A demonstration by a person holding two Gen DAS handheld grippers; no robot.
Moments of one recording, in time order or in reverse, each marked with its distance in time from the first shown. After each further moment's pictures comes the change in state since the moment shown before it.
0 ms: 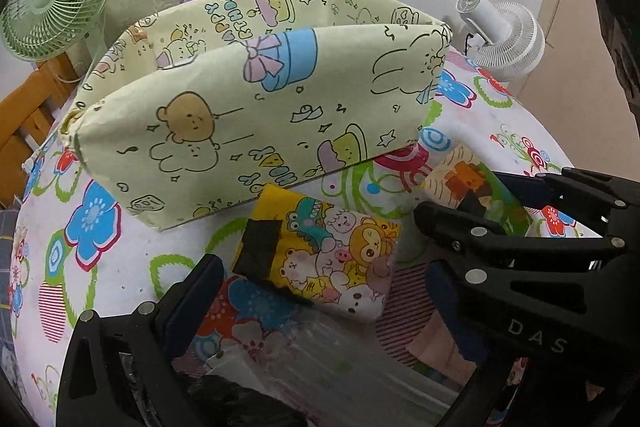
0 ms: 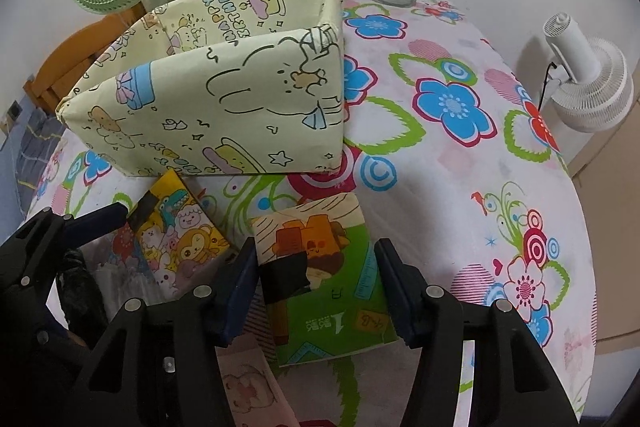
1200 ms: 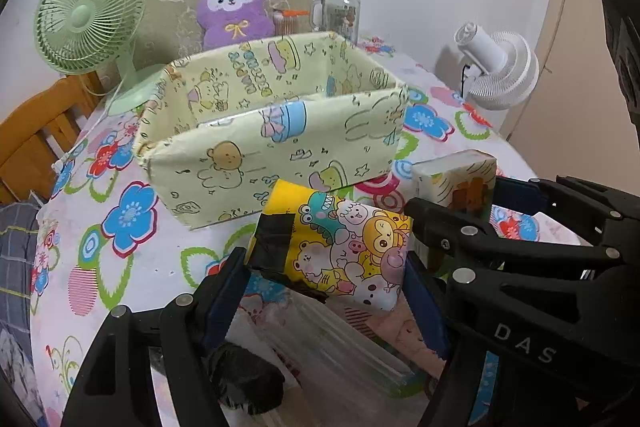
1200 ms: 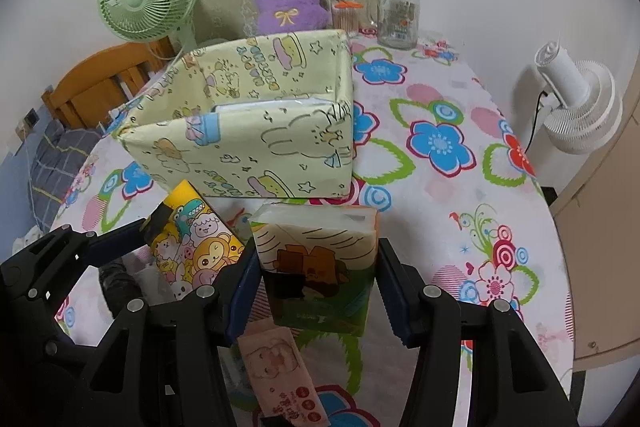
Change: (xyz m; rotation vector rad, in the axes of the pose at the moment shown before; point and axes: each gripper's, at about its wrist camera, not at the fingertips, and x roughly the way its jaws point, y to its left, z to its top) left arm -0.062 -0.015 -0.003 -0.045 -0.094 0.032; right arm -0.056 0.008 -0.005 -0.020 -0.112 0.026
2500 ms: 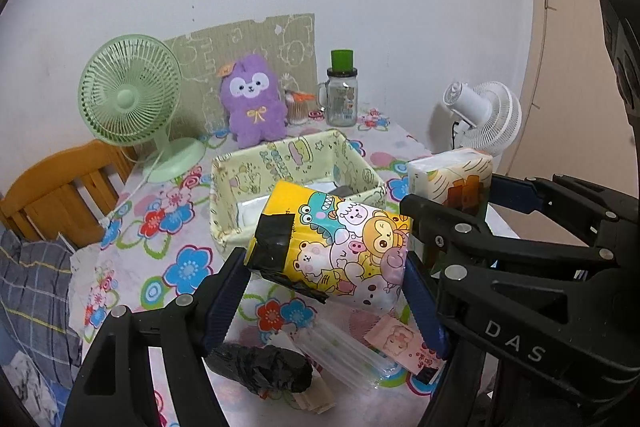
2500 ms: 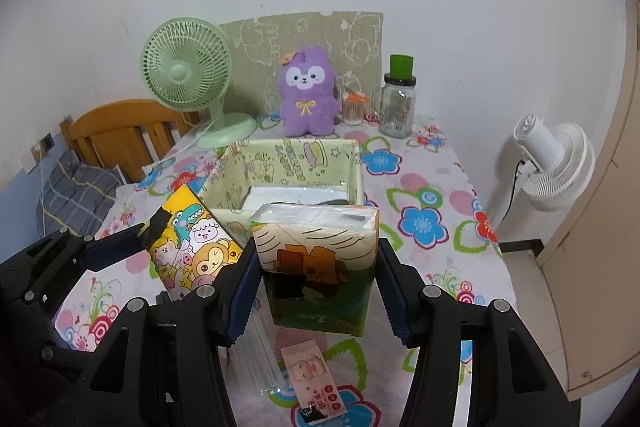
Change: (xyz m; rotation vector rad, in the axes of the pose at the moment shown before) left arm -0.101 -0.003 0.019 0.043 -0.205 0.047; right arm -0.105 0.032 0.018 -0.039 -0.237 -0.017
